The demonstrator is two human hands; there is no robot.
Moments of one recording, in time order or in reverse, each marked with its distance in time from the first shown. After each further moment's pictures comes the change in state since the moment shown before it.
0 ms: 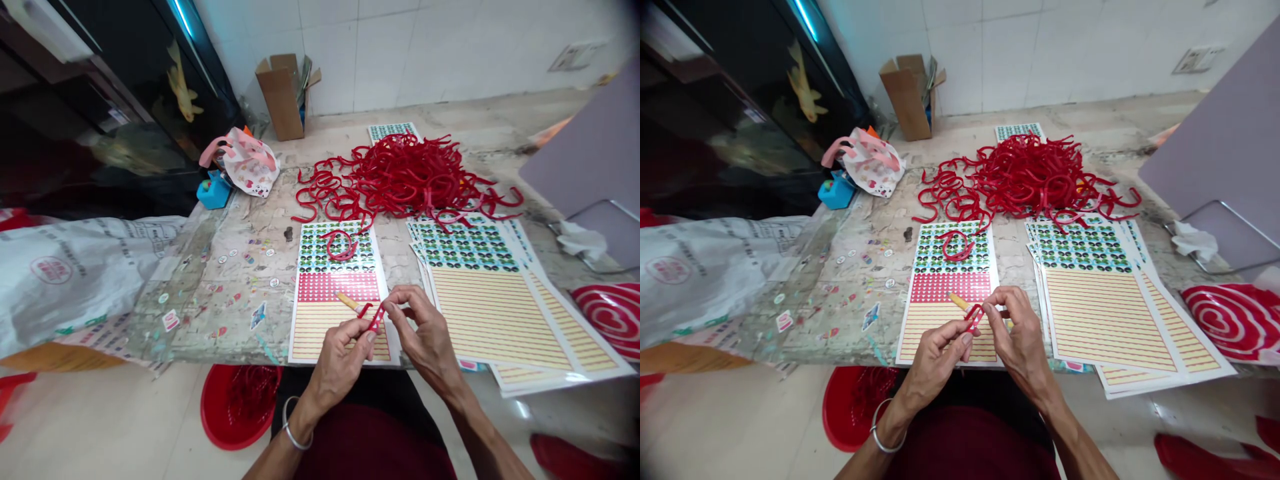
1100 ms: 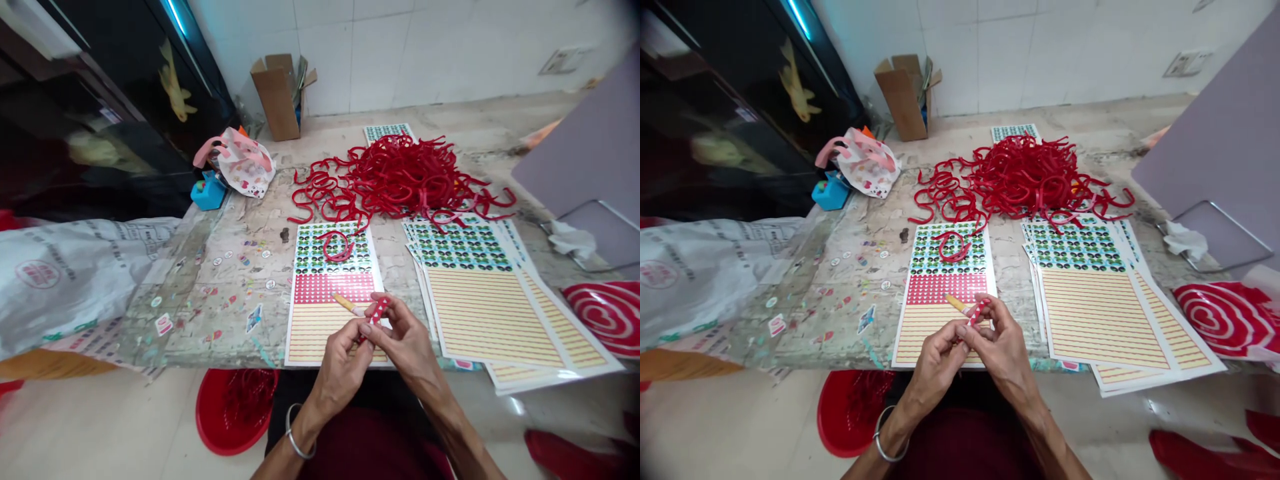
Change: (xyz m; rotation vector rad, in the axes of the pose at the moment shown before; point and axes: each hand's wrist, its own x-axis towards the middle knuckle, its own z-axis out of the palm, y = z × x) left_hand 0.000 -0.004 0.009 -0.202 -0.026 0.016; right_hand -0.017 0.000 0.025 0.682 -0.076 0.482
